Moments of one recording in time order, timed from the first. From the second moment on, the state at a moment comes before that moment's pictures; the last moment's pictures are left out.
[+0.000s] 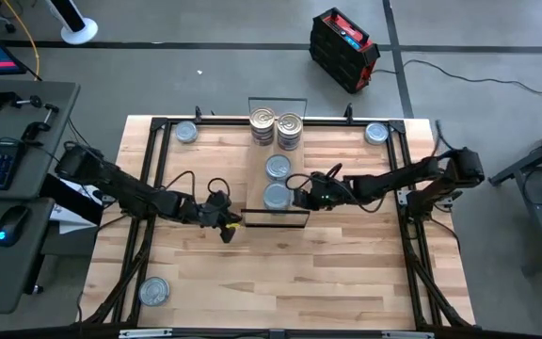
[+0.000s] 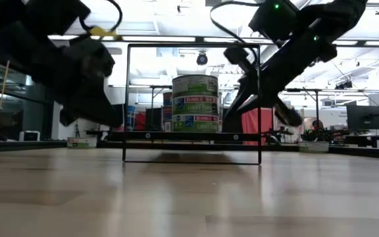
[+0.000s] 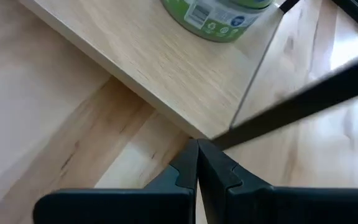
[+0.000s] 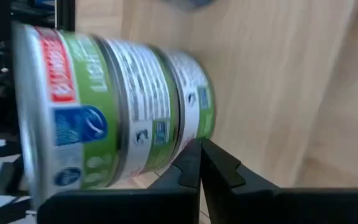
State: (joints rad) left arm -0.25 1.40 0.43 0.26 -0.33 -0.81; right arm 0.00 1.55 0.71 0.15 0.06 1.41
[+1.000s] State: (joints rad) left arm 0.87 1.36 0.71 -0.45 -0.49 -0.76; right arm 0.16 1.12 0.71 -0.32 0.37 1.50
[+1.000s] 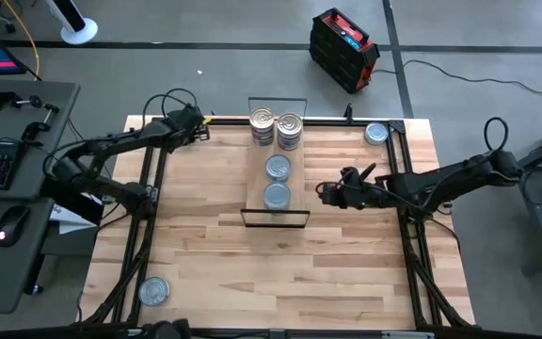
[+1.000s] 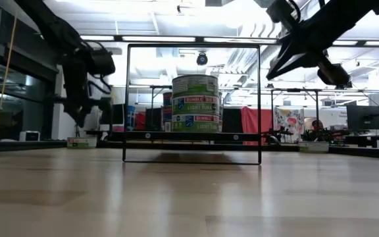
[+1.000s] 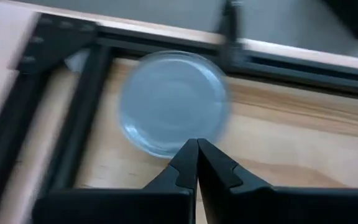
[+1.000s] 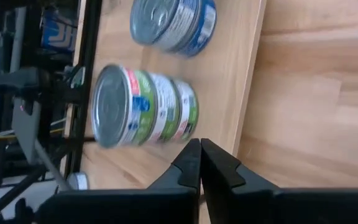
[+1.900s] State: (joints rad) left arm 0.79 1.58 0.72 -0.48 -0.61 -0.88; right arm 0.61 1.09 0.71 -0.26 0.61 1.63
